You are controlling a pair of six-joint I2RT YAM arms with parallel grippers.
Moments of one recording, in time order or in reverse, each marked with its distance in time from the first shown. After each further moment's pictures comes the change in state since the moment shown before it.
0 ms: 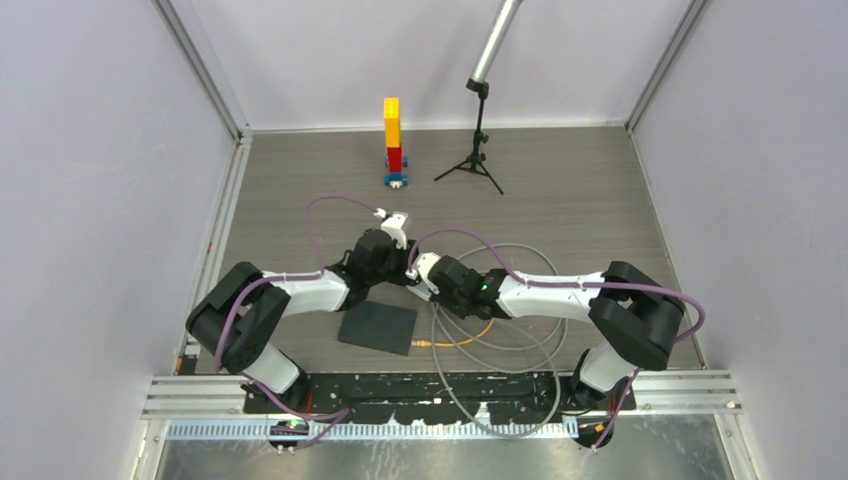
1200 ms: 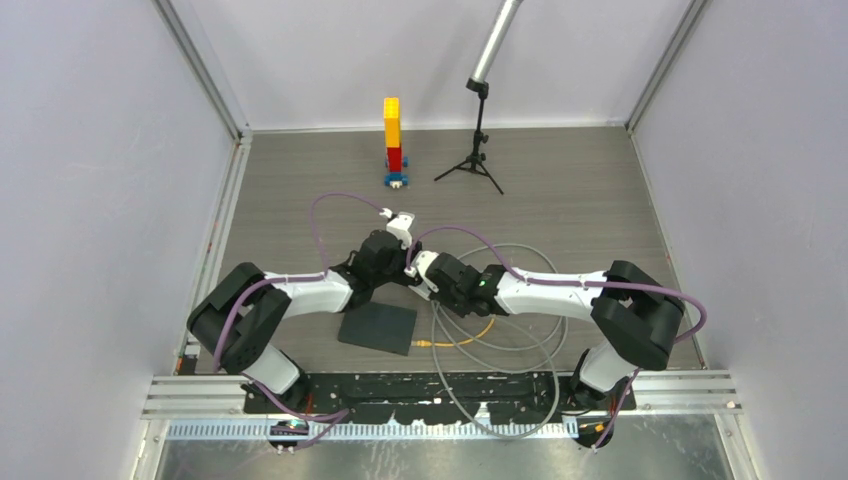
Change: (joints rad) left arm -0.047 0.001 0.020 -0.016 -0.073 0.063; right arm 0.001 -0.001 0.050 -0.082 0.009 0.012
